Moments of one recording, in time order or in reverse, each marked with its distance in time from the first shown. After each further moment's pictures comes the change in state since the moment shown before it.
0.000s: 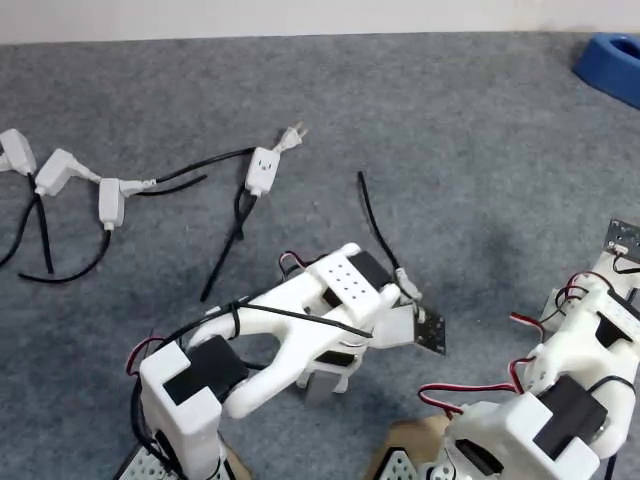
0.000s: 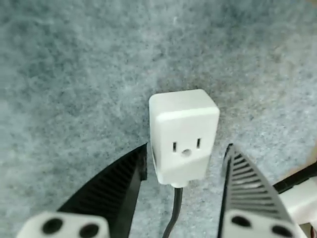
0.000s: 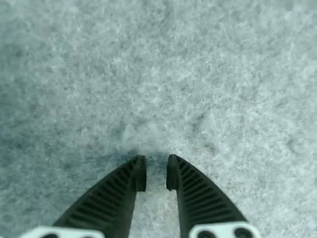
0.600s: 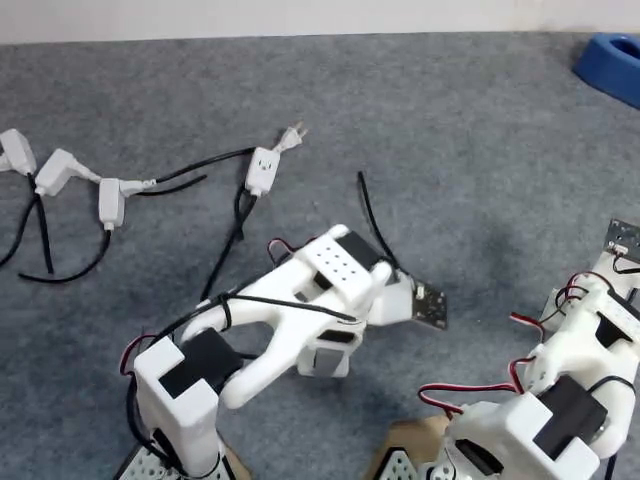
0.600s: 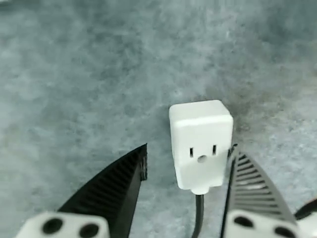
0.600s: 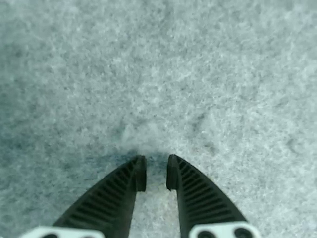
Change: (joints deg) left arm -4.2 0.0 -3.8 -3.8 -3.7; right arm 0.0 0.0 0.0 0.0 0.0
